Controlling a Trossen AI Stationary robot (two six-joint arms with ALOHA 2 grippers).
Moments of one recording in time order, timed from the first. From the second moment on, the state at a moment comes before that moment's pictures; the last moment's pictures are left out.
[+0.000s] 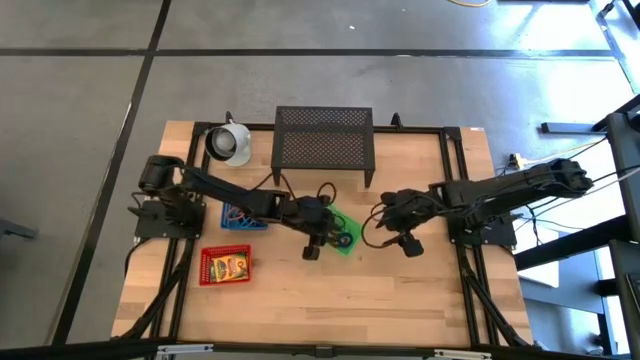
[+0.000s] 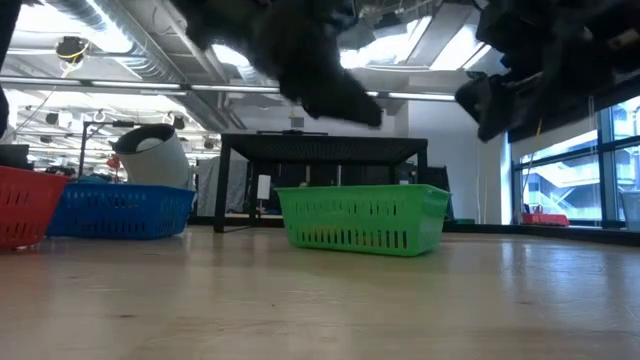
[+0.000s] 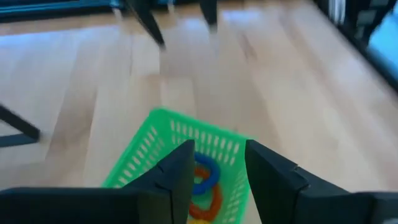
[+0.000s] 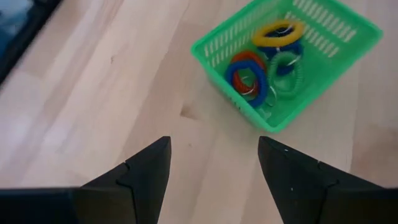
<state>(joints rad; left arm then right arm) -0.11 1.74 1.08 0.08 0.02 0.04 0.15 1.12 0.67 -0.42 -0.18 -0.11</state>
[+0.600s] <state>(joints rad) -0.20 1.58 1.08 -0.06 -0.05 -0.49 0.15 1.45 0.67 -0.13 -0.11 -0.58</state>
